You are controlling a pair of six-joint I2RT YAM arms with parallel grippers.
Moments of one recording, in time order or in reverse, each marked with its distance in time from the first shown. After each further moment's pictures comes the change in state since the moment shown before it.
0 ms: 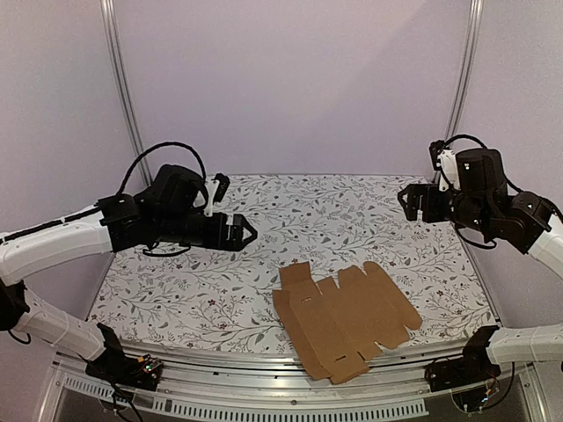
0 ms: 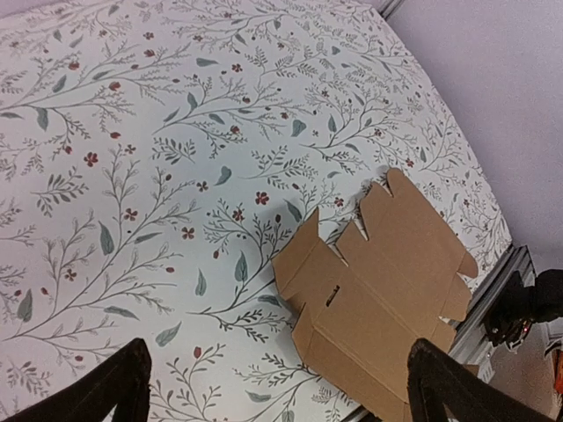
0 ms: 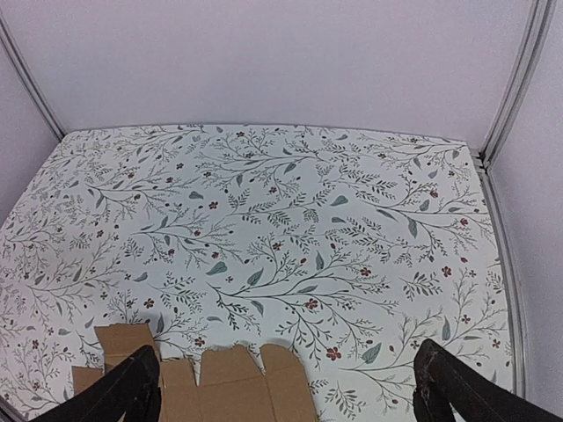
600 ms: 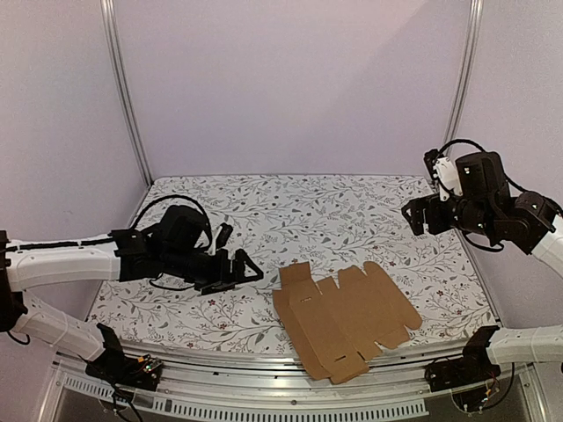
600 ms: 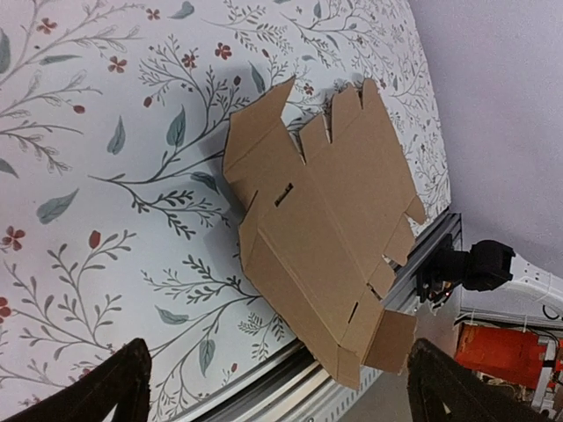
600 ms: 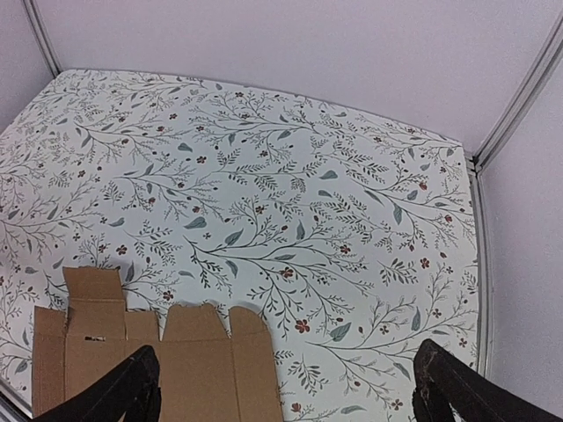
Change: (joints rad) left arm -0.023 -0.023 -0.277 0.158 0.267 -0.340; right arm 0.003 -0.015 0.016 -0.119 0.002 -0.150
